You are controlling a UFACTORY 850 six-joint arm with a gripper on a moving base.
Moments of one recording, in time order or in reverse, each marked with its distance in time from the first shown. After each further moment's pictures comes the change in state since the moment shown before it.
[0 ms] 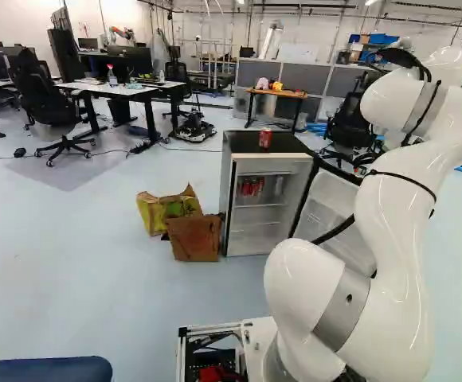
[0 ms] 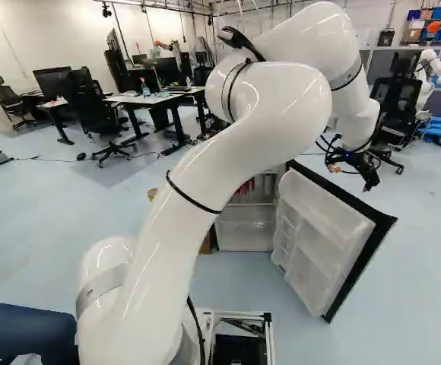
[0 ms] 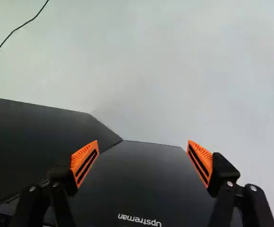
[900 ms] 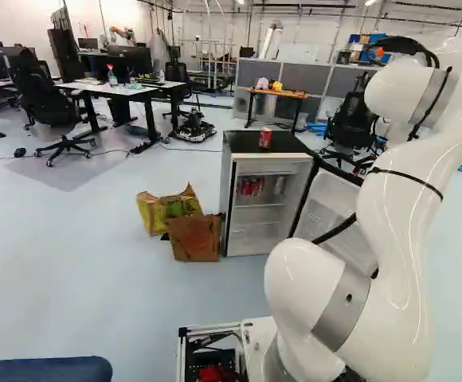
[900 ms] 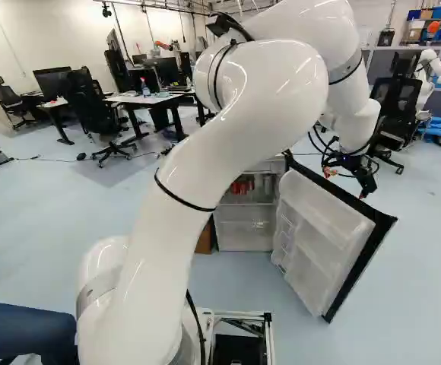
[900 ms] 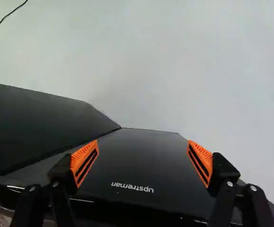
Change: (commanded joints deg) arm -0.8 5.4 8.3 0.0 -1.8 0.0
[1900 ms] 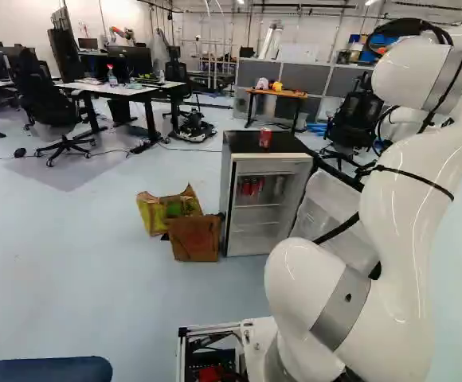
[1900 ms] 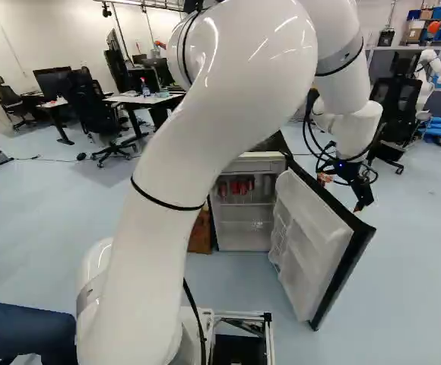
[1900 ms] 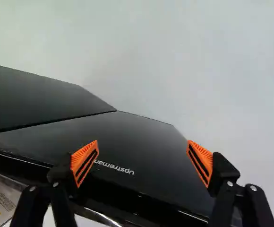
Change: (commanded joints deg) arm -1.8 7.5 11.2 0.0 -1.8 0.0
